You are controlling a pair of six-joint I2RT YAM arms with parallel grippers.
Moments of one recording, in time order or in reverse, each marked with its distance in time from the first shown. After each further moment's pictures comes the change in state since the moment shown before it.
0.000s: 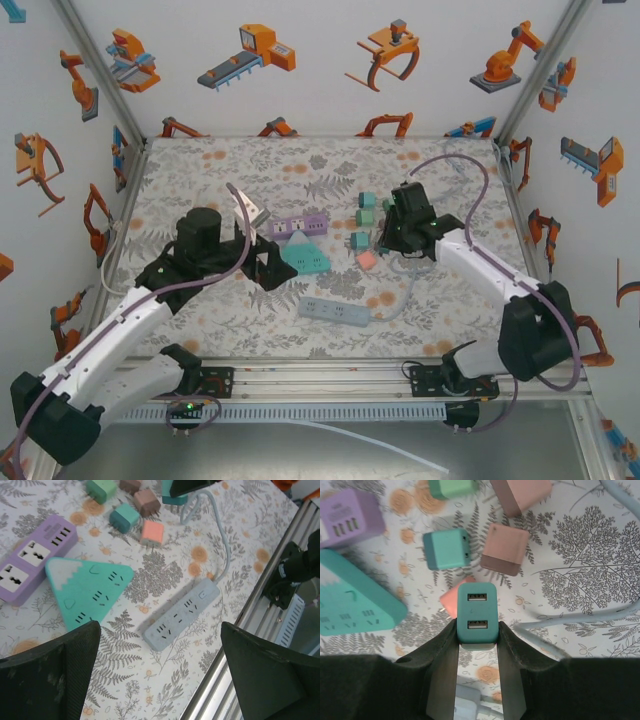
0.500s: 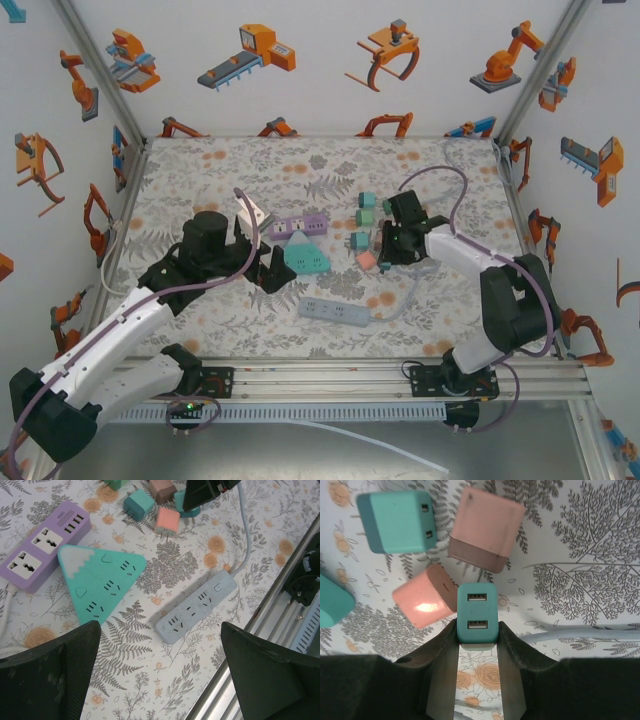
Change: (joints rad) left arm -0.038 0.003 -0.002 -0.031 -0.115 0.023; right arm -0.035 0.145 -0.051 0.034 -0.093 -0.114
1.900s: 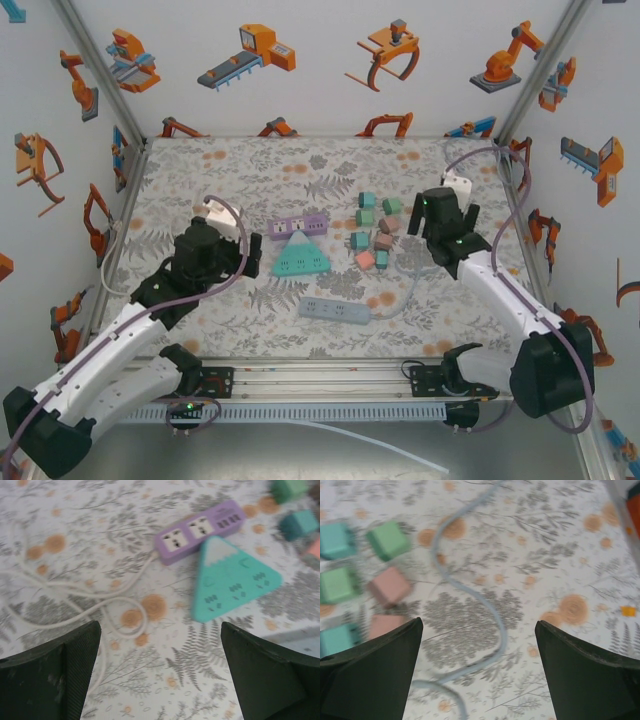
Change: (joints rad) left arm 0.018 -0.122 -0.114 0.021 -0.669 -0.031; right arm -0.096 -0.360 -0.115 0.169 0.569 -0.128
